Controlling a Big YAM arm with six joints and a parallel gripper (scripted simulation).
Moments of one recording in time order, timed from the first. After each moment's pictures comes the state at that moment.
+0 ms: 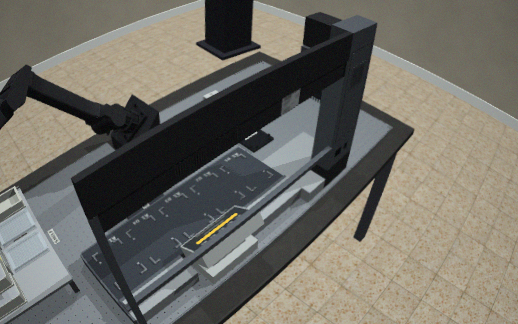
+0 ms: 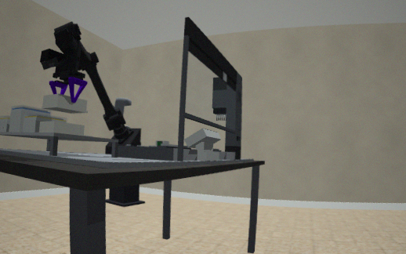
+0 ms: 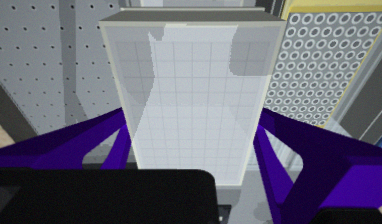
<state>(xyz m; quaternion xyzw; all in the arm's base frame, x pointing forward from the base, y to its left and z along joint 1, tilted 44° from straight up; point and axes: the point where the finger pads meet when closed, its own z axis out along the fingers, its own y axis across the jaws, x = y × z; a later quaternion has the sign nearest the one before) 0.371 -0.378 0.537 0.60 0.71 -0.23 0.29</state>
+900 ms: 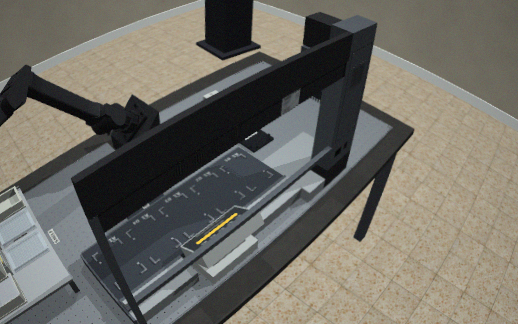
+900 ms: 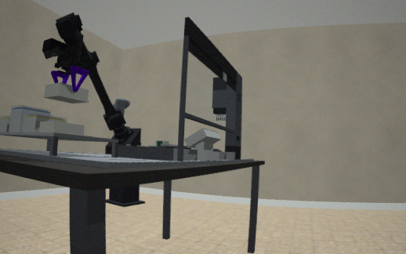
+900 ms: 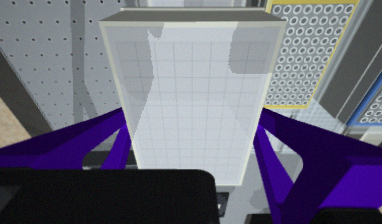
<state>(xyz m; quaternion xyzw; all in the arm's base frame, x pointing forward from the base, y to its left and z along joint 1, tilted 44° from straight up) 0.366 -0.353 0.562 0.60 0.71 -0.23 0.29</state>
